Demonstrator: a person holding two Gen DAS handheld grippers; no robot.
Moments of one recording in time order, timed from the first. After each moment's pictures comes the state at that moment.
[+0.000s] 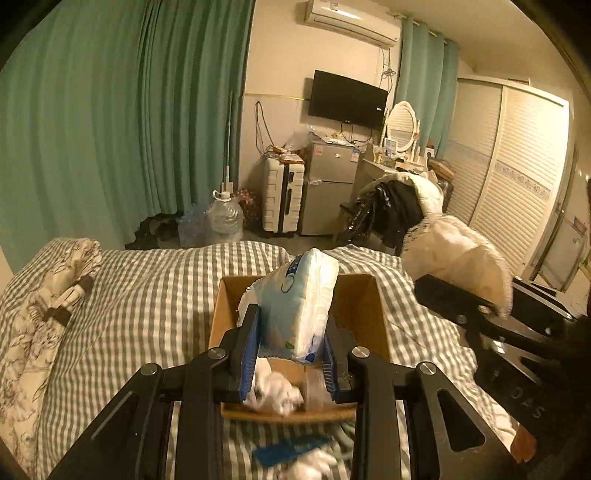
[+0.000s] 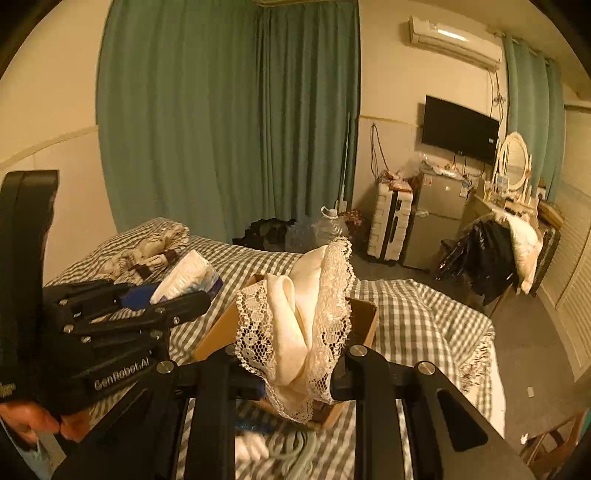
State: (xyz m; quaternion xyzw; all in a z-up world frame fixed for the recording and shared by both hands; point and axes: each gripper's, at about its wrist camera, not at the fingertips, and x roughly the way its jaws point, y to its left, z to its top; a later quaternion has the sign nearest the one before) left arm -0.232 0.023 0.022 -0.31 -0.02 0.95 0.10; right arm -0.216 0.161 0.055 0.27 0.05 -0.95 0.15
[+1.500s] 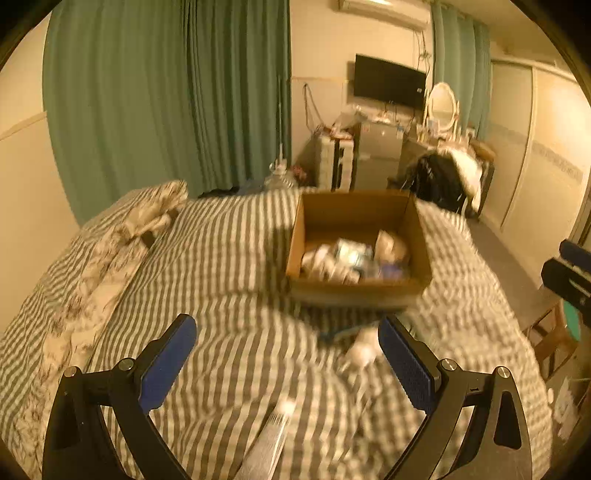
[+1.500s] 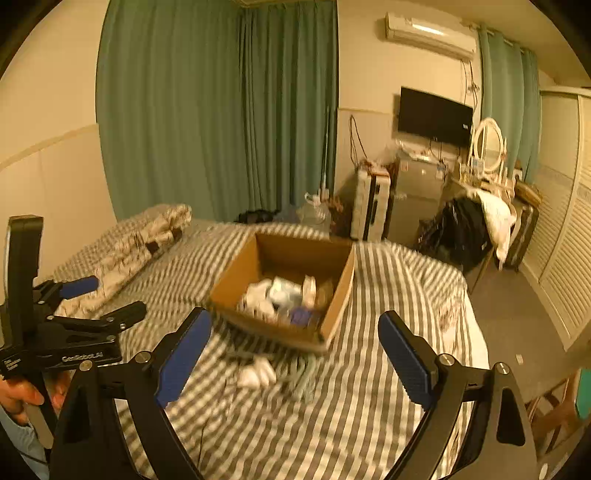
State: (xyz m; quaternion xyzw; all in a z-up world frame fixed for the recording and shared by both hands) left arm -0.058 -0.034 -0.012 -0.34 0.01 0.94 -0.01; right arm -0.056 0.187 0.041 0.28 0.04 -0.95 0.12
